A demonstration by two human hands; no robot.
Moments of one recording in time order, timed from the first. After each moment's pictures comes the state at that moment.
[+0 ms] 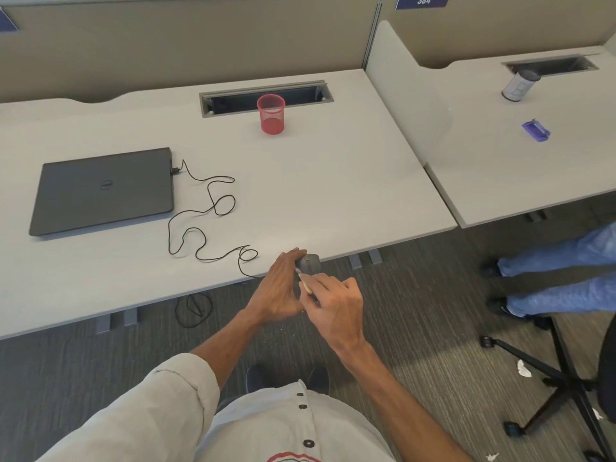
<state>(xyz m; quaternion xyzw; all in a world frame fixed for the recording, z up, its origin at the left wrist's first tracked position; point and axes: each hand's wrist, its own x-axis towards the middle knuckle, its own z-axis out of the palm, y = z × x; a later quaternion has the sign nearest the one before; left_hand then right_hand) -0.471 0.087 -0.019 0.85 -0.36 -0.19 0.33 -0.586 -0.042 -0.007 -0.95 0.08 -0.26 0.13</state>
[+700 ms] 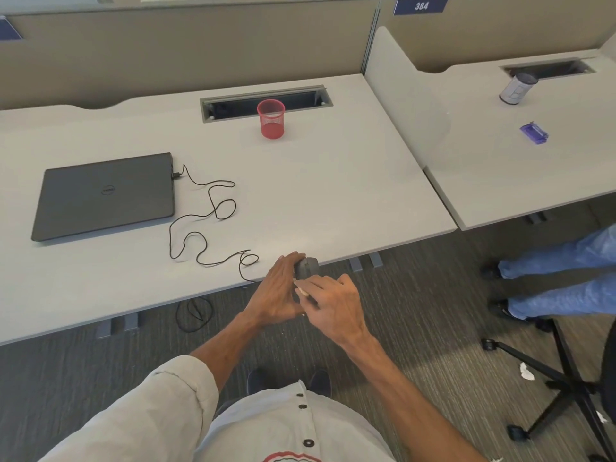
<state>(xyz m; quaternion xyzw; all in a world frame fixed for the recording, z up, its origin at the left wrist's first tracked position) -0.468 0.091 -0.017 0.85 -0.38 -0.18 0.32 -0.576 -0.057 -0.012 -0.97 0.00 -0.20 0.13</state>
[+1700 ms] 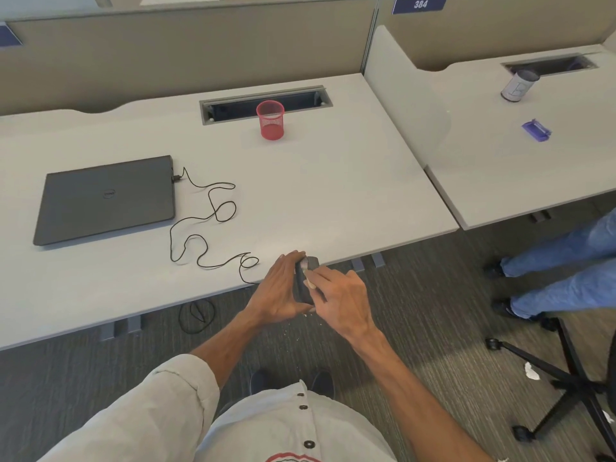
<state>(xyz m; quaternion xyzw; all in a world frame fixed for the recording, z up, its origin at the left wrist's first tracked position) -0.460 0.086 -0.016 0.86 -0.37 -0.20 0.30 -0.570 -0.072 0.000 -0.98 0.03 -0.17 0.13</state>
